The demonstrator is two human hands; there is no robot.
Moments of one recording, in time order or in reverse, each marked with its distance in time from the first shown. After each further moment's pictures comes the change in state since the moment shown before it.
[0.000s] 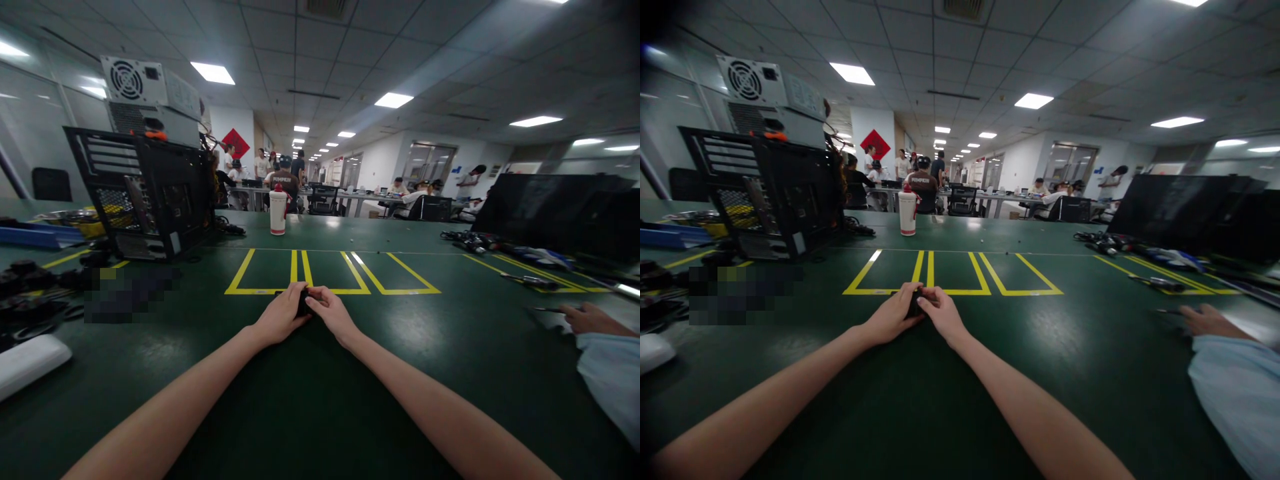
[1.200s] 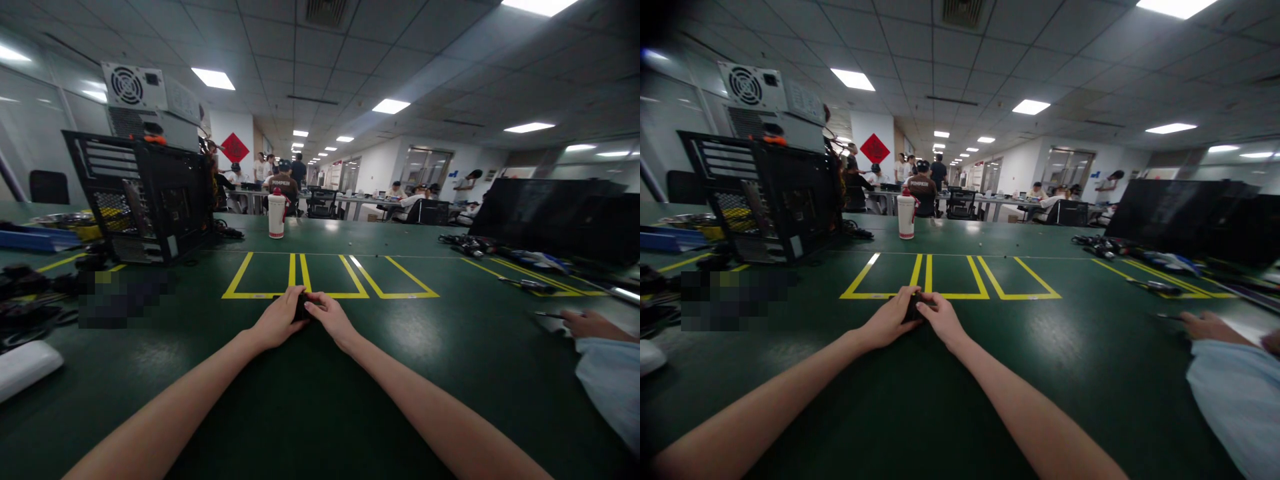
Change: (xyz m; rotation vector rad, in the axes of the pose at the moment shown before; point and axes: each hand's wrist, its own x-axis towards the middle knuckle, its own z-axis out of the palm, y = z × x) left_hand 0.002 -0.001 0.001 -0.011 0.001 -0.003; right_hand 0.000 -0.004 -0.001 -0.002 -0.002 0.028
